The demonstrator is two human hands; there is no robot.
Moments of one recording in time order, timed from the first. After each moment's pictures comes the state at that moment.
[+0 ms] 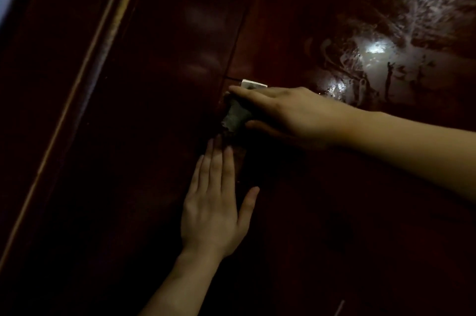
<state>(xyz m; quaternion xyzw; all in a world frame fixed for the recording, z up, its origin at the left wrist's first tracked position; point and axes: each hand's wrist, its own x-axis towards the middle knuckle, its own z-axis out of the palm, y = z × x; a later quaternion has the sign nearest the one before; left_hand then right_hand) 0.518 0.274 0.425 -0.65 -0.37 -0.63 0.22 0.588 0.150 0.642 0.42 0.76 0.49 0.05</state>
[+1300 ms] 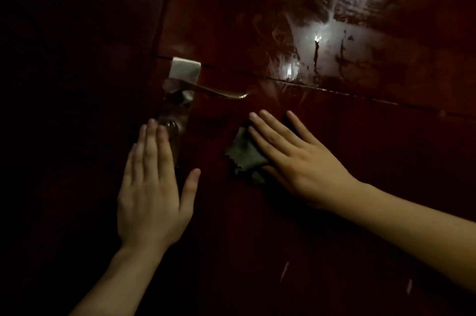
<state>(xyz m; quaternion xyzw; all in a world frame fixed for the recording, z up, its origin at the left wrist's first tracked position) 0.517 0.276 0.424 -0.67 -0.32 -0.64 0.18 0.708 0.102 0.540 0.50 0.59 0.63 0.04</state>
